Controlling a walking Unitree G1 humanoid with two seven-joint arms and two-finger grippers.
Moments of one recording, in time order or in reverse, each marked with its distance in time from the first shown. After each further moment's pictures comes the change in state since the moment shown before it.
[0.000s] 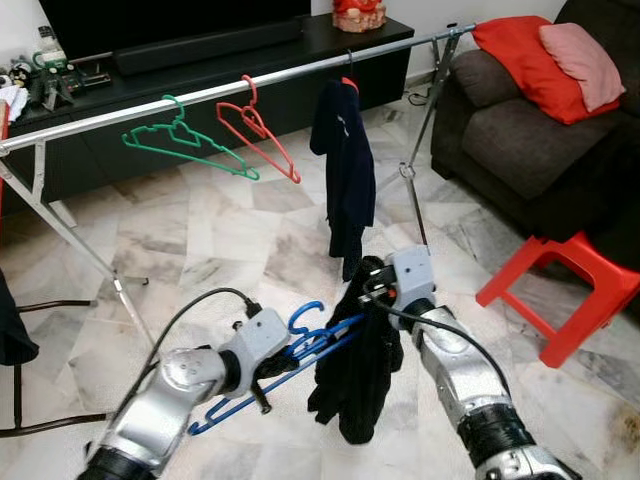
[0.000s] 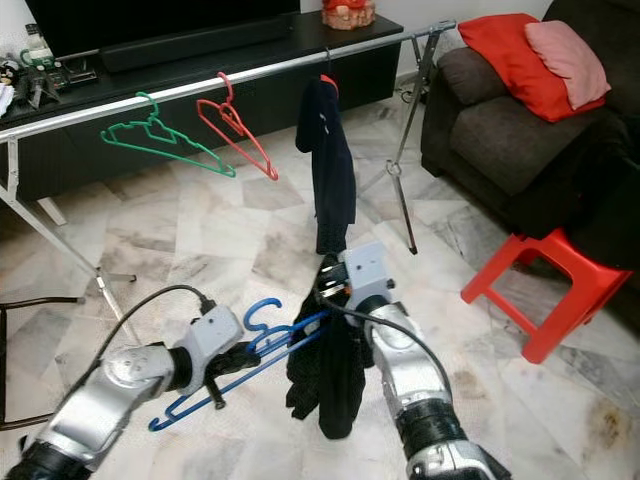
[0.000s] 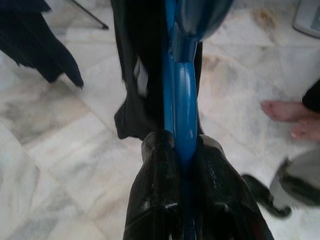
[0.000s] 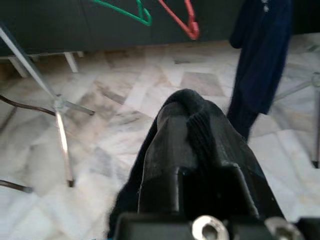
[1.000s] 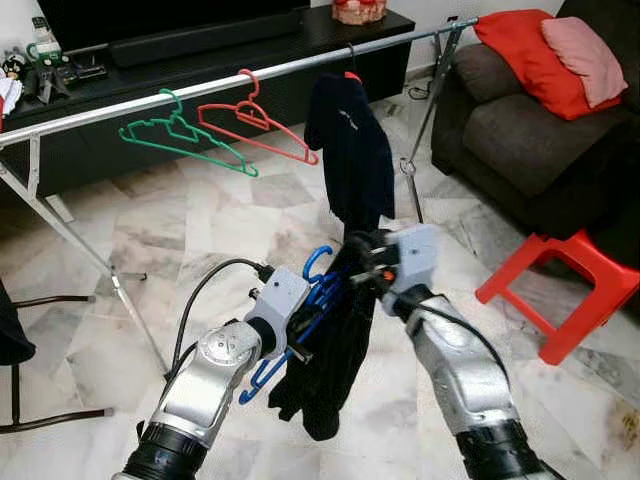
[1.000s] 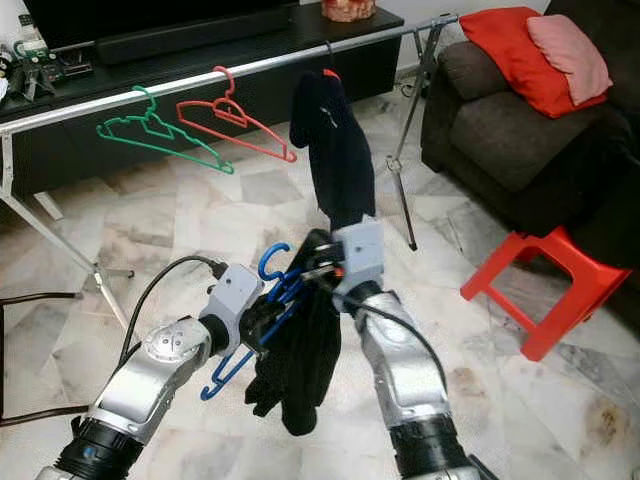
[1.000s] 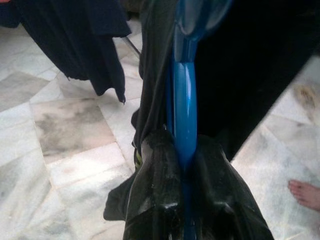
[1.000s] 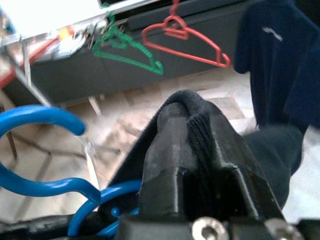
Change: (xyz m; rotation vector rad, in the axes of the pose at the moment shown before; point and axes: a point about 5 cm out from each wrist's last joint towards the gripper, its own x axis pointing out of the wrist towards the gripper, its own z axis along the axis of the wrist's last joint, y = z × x) left arm 0.017 0.014 0.032 -0.181 -0.175 0.231; right arm -0.019 0.004 0.038 0.220 -0.150 0.018
